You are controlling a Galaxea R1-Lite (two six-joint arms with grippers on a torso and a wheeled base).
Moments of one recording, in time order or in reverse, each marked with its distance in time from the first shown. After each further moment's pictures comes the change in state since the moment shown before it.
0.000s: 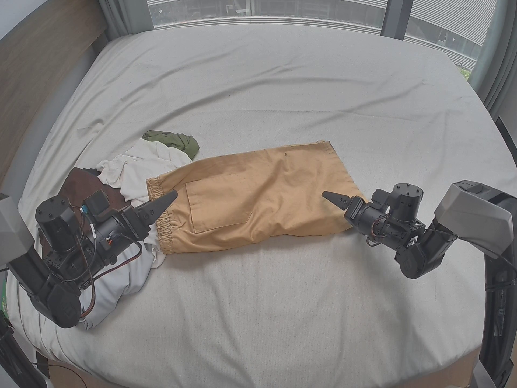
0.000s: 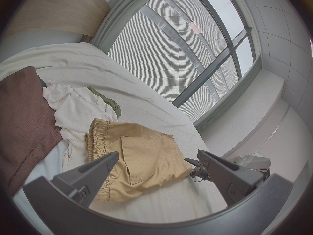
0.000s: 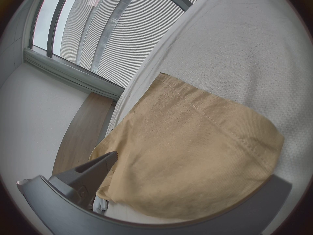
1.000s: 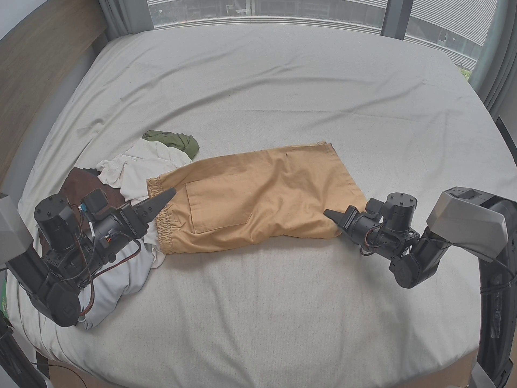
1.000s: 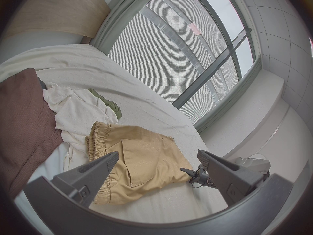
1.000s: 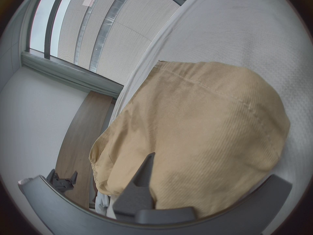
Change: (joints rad) left arm 0.007 -0.004 -0.006 0.000 0.001 -0.002; right arm 0.037 0.016 0.062 -0.055 -0.001 0.003
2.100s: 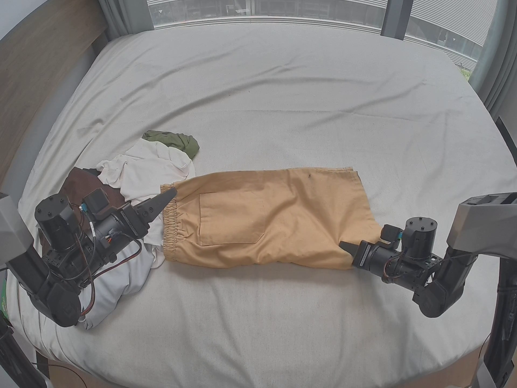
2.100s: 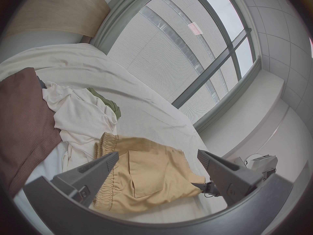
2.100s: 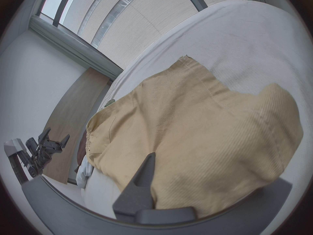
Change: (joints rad) left arm -0.005 0.002 -0.001 0.001 -0.001 -0.003; right arm 0.021 -0.154 0.422 -0.121 -0.076 -0.253
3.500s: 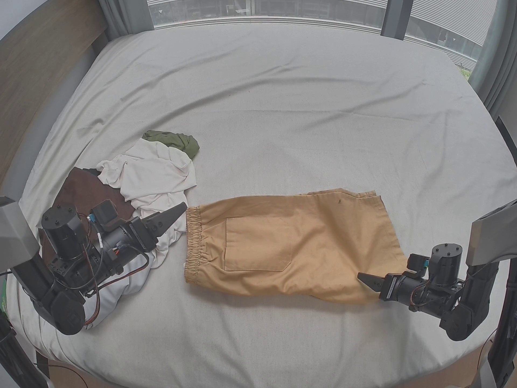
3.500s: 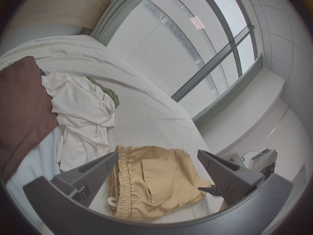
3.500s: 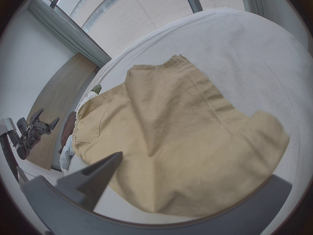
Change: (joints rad) left arm -0.041 0.021 0.044 0.000 -0.004 0.002; right arm -0.059 -0.062 0.344 -0.137 -0.089 -0.127
